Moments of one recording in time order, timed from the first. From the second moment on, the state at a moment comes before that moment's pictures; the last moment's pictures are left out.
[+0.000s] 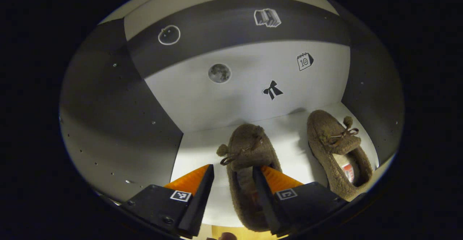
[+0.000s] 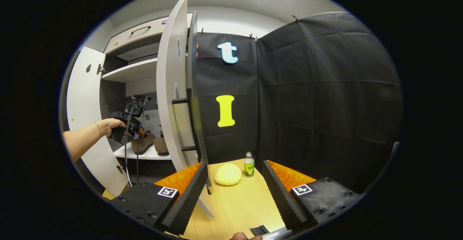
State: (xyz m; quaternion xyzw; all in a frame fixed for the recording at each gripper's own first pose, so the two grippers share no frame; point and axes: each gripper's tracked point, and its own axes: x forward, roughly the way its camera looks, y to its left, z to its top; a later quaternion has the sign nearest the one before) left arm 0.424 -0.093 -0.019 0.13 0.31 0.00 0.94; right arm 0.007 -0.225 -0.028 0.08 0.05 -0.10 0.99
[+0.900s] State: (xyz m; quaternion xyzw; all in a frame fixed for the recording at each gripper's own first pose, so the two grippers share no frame) left arm 0.226 -0.130 0.114 0.04 0.03 -0.06 1.00; right arm 0.042 -0.229 -0.004 0.09 0.05 -0.06 0.99
